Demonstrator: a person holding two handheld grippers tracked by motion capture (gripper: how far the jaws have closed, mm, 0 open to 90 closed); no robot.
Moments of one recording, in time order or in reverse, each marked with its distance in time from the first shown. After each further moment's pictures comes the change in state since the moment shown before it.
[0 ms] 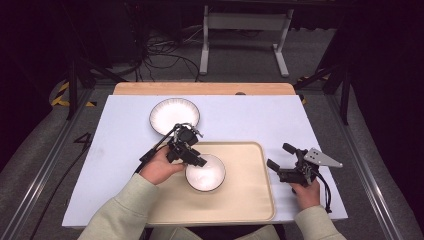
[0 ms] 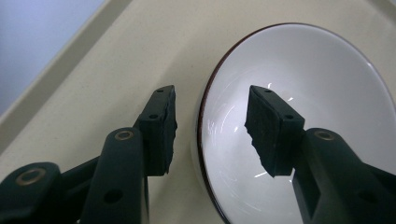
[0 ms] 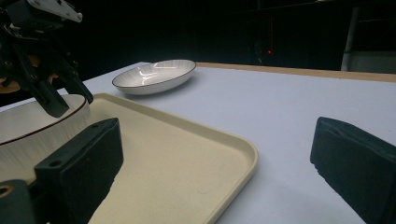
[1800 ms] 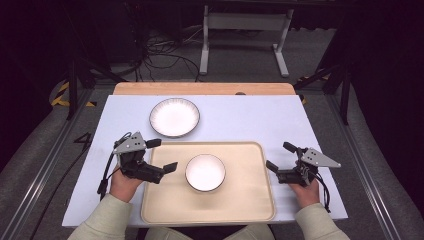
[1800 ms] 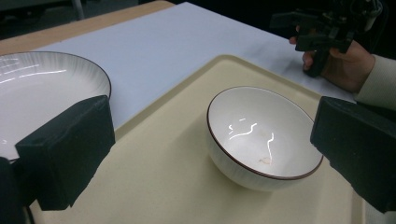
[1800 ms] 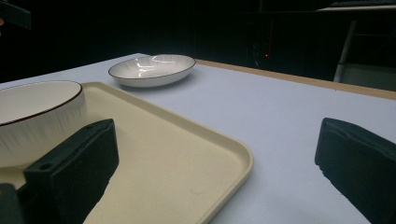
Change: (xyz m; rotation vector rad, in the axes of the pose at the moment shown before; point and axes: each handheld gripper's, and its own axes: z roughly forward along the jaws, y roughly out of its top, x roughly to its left) left arm -0.003 -0.116 -0.070 -0.677 0.082 0.070; right arm 0.003 0.004 0.002 0.014 -0.011 -0.099
